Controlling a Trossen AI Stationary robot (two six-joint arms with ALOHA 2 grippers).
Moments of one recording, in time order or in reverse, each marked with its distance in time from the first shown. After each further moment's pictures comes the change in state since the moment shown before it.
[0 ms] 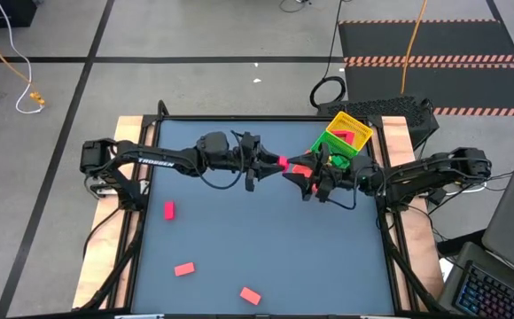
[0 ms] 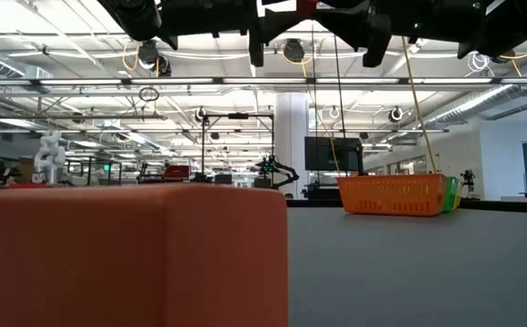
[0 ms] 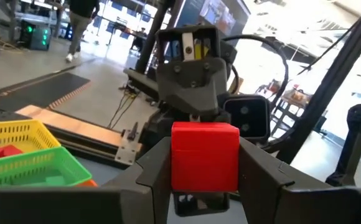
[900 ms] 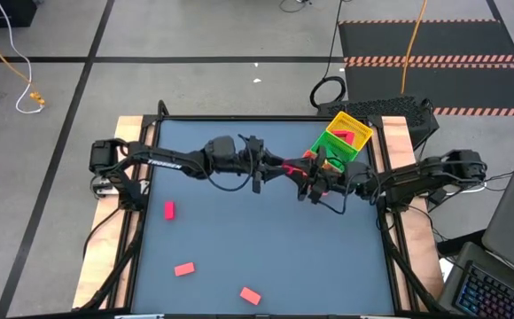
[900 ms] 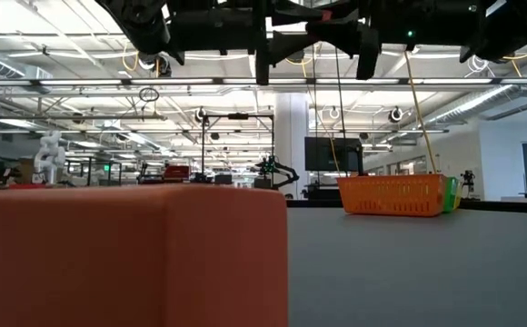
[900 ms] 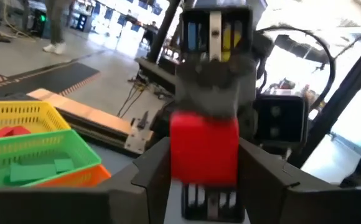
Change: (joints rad) left arm -0.012 0.082 0.002 0.029 -0.029 -0.025; right arm 0.003 0.071 0.000 0.054 0.166 -0.020
